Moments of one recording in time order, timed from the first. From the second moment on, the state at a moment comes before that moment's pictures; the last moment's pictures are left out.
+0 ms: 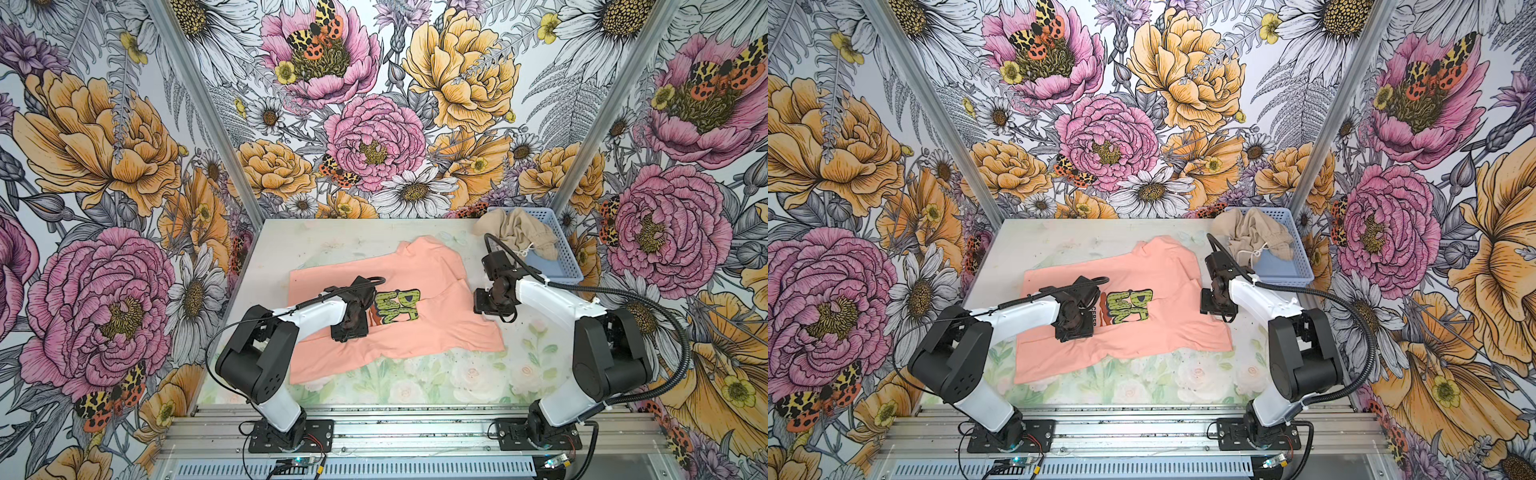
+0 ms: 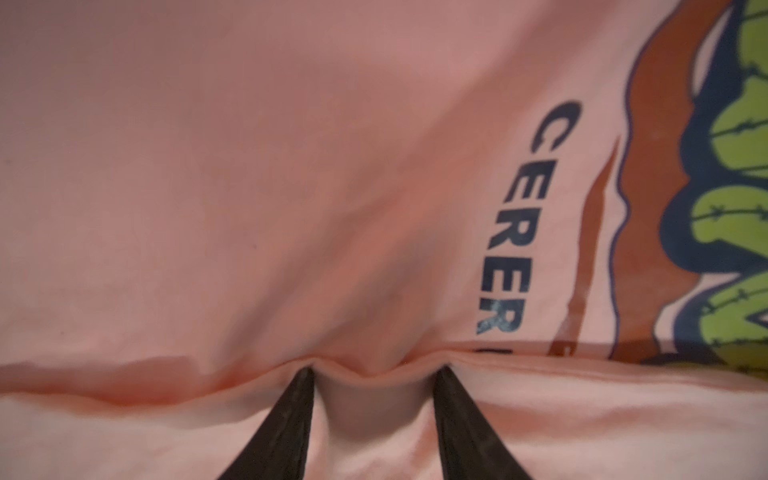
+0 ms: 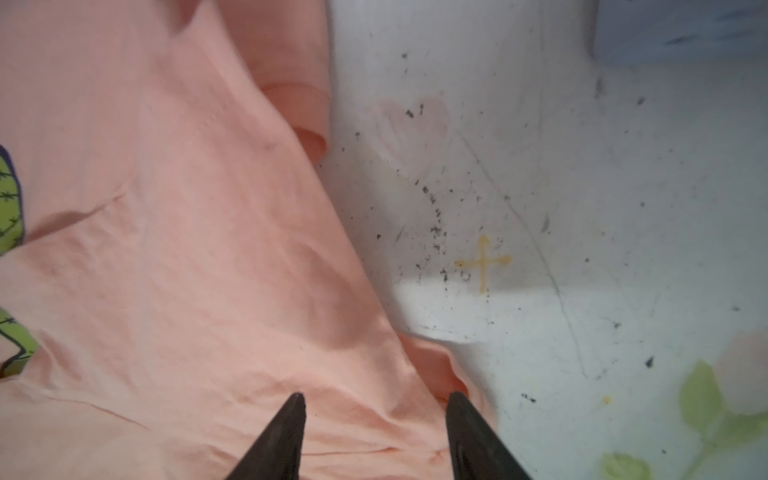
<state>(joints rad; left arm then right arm) -0.49 1.64 0.93 -0.72 -0.15 -0.67 0.22 1.59 1.08 -0.80 -0.03 0.33</state>
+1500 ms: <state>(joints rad) -0.38 1.56 0.92 -0.88 -0.30 -0.59 0.25 1.84 1.23 -0.77 0.02 0.31</state>
